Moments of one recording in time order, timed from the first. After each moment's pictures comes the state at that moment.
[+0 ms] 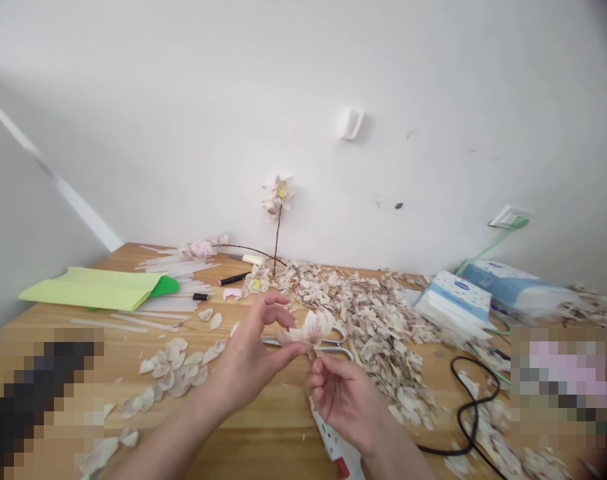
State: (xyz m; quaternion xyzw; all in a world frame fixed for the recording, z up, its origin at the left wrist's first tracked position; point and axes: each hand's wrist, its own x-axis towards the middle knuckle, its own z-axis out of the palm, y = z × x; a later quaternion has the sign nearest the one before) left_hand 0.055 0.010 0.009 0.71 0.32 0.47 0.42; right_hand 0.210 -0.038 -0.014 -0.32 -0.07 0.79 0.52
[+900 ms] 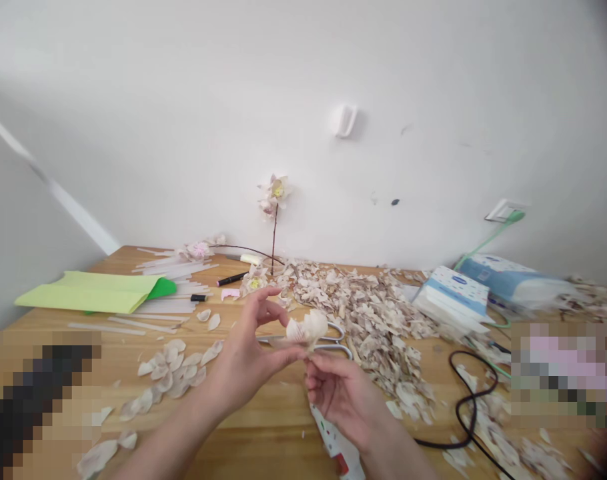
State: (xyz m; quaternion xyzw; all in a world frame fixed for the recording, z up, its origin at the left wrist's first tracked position) left_hand 0.056 0.012 0.004 0.72 0.31 0.48 0.40; right_hand 0.208 -0.039 -0.014 -0.37 -0.14 0.75 0.54
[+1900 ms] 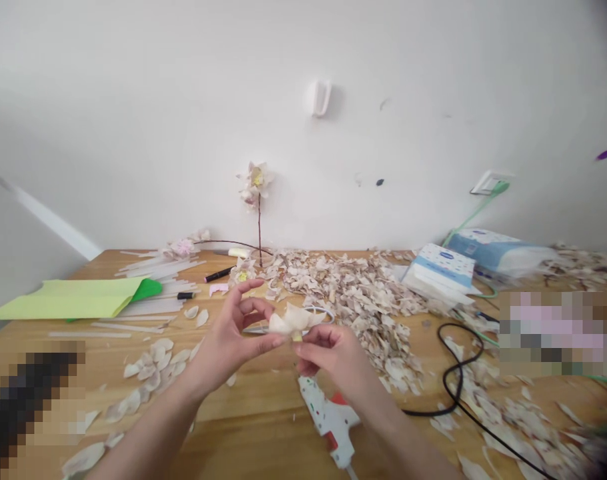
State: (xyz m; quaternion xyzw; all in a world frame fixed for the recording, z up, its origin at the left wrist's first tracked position) left_hand 0.059 0.023 -0.004 0.64 0.25 0.44 0.58; right_hand 0.217 -0.039 0.004 -0.60 -0.41 0.50 0.47
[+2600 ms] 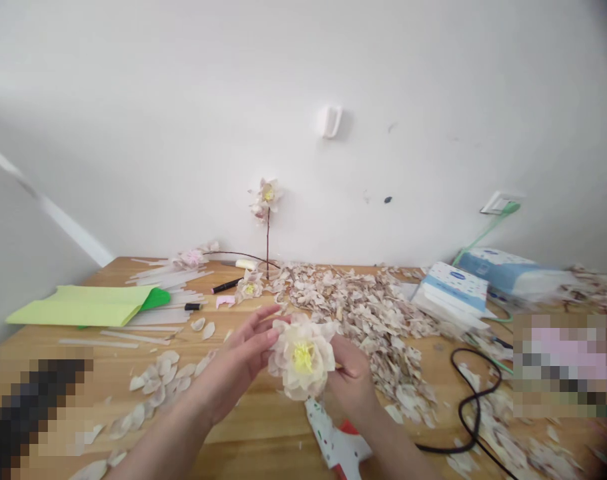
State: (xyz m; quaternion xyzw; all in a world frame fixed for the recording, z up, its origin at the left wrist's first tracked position) left_hand 0.061 0.013 0.010 0.42 0.29 0.40 0.77; right_hand 0.237 -0.023 -0.030 -0.48 -0.68 0.14 0.53
